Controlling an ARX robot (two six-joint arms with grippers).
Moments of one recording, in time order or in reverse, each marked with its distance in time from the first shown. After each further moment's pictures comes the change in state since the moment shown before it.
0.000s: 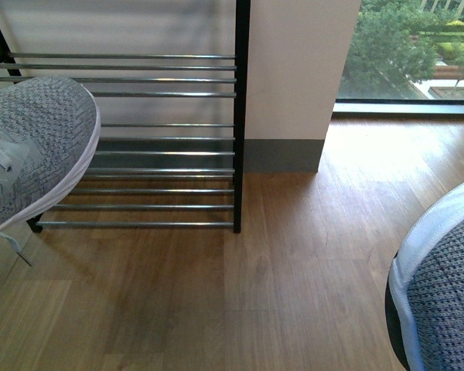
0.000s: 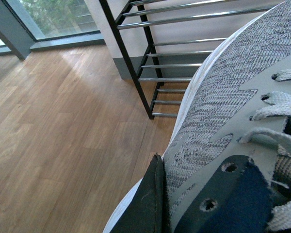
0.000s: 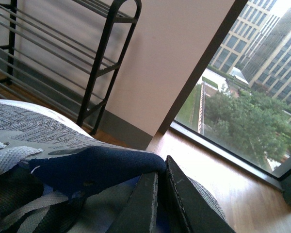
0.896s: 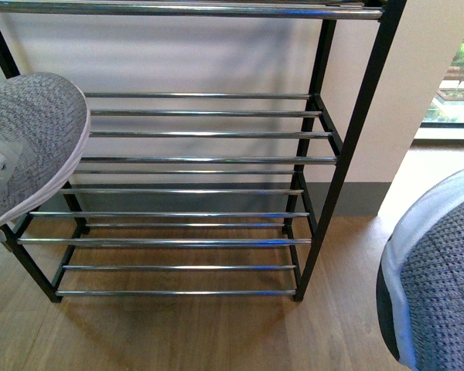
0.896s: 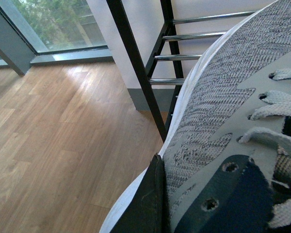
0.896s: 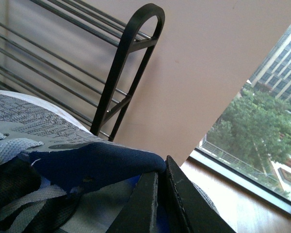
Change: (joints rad) left arm 0.003 0.000 0.000 0.000 -0.007 0.000; right arm 0.000 0.001 0.000 0.000 -0.005 0.003
